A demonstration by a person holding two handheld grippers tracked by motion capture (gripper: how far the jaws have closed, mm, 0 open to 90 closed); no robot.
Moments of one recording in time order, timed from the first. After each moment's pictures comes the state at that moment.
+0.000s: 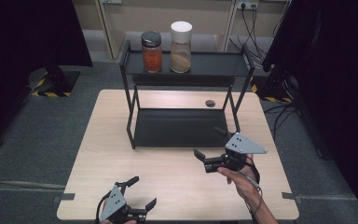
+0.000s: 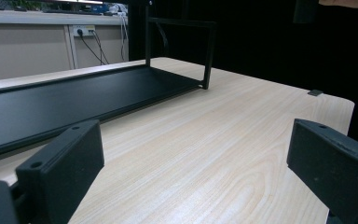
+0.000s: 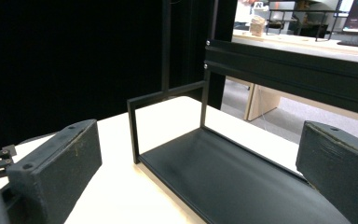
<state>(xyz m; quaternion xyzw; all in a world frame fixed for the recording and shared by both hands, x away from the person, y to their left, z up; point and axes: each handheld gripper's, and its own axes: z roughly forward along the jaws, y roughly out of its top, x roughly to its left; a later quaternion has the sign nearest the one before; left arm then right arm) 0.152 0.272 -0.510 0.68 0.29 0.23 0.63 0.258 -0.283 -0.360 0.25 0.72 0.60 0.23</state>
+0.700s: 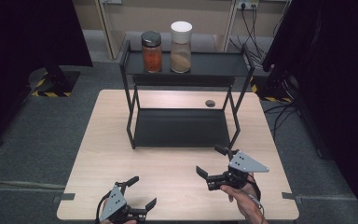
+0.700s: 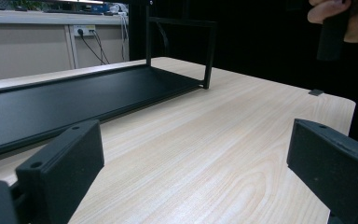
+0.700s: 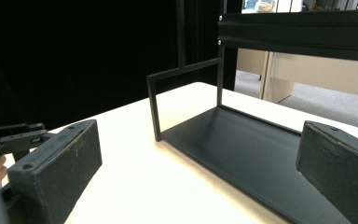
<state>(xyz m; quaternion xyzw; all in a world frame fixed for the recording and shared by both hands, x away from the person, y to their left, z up) 0.152 0.272 -0.510 0.68 0.30 0.23 0.63 0.230 -0.294 -0.401 0.27 0.72 0.61 0.20</state>
